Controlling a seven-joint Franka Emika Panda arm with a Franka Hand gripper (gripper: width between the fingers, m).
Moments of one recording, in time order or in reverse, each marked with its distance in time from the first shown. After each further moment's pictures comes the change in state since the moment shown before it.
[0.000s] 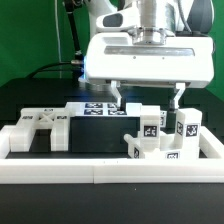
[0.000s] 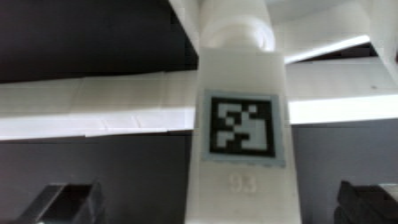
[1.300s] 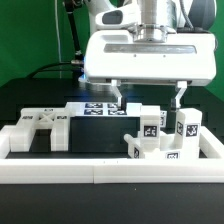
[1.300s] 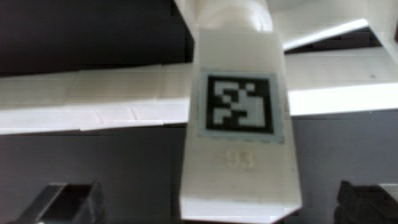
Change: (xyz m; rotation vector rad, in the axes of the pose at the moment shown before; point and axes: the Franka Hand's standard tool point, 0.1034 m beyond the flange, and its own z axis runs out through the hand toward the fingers) arm 0.007 -0.001 0.002 0.007 -0.035 0.003
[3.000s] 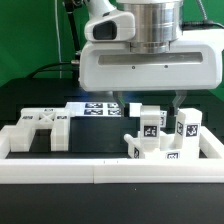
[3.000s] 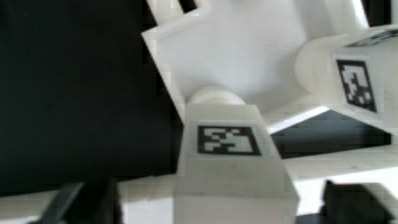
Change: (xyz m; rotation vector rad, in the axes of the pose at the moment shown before) arm -0.001 0.000 0.011 0.059 -0.641 0.036
